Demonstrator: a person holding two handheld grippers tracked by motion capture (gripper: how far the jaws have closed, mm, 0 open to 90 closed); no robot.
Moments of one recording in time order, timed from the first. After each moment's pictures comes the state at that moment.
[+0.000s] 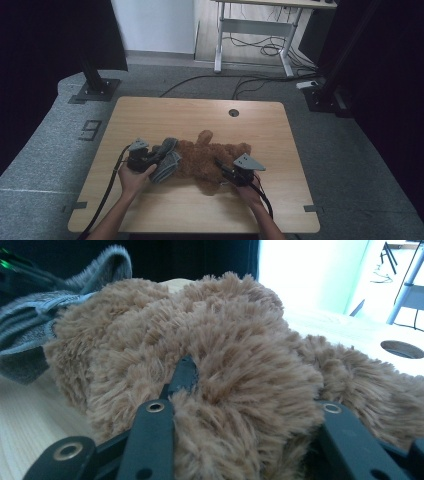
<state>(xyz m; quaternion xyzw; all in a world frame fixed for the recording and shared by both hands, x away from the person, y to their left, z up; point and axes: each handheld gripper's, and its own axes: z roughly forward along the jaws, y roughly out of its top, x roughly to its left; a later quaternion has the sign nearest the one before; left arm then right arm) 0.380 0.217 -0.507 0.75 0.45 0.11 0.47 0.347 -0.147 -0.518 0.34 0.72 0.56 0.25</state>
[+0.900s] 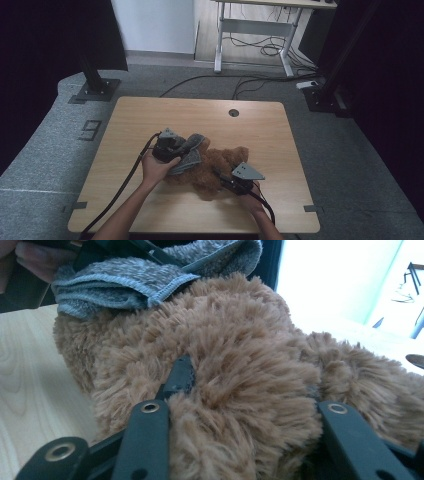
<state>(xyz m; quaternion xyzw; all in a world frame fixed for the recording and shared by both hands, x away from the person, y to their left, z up) 0.395 0.138 -0.467 0.80 0.39 0.09 0.44 0.326 -0.145 -0.524 0.29 0.73 0.56 0.25</state>
